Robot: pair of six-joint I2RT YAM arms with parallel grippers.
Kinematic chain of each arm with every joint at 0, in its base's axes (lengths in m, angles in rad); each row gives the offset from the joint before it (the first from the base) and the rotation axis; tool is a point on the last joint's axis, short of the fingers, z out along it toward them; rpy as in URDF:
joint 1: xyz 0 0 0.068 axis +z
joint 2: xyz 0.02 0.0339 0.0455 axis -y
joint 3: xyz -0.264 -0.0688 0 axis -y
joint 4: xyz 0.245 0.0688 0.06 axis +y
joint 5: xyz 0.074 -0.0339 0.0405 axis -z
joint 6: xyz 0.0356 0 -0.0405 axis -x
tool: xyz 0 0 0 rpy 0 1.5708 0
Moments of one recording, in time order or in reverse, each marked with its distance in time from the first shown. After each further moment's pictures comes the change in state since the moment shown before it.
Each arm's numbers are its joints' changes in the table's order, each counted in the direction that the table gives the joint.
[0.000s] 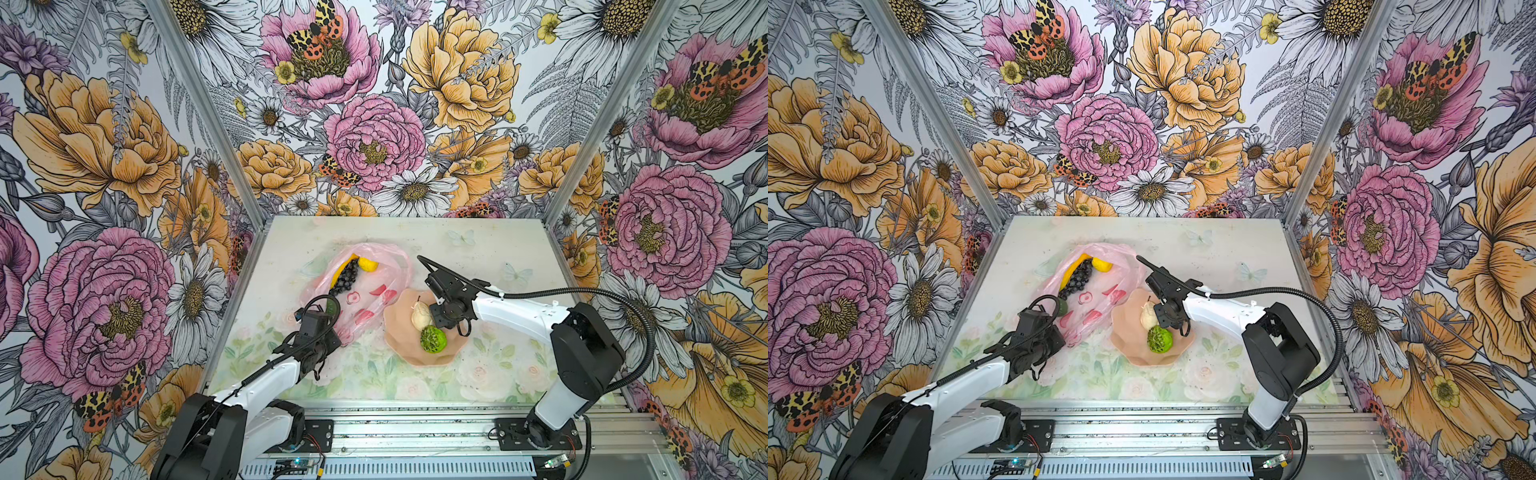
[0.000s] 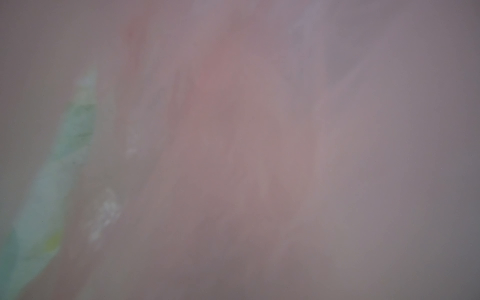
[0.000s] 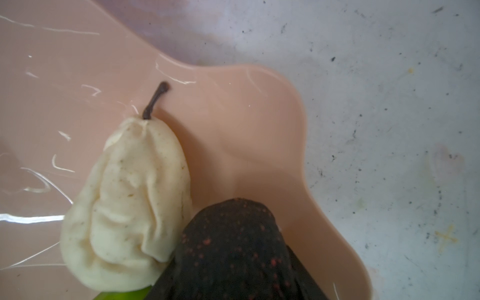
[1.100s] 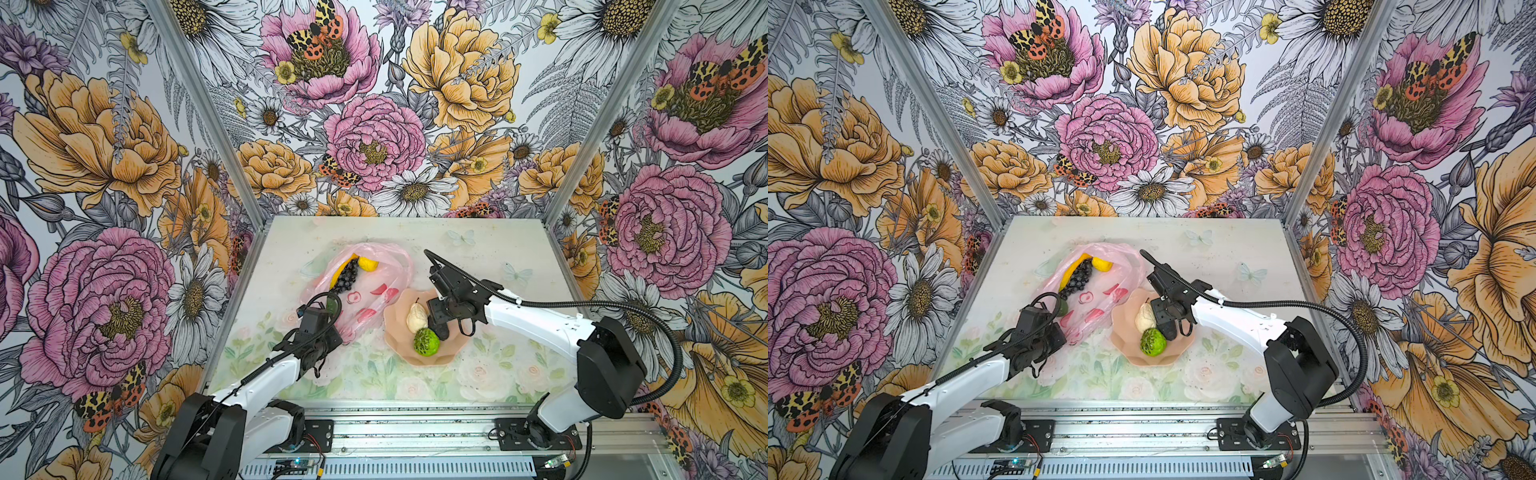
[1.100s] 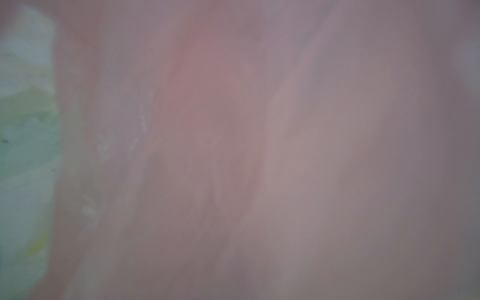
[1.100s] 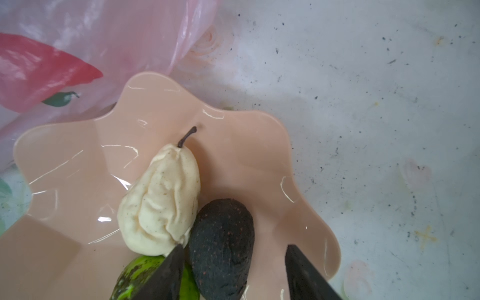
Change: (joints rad) left arm 0.002 0.003 0.045 0.038 0.038 -0.038; right arm 0.031 0.140 0.001 -0.008 0.000 -0.039
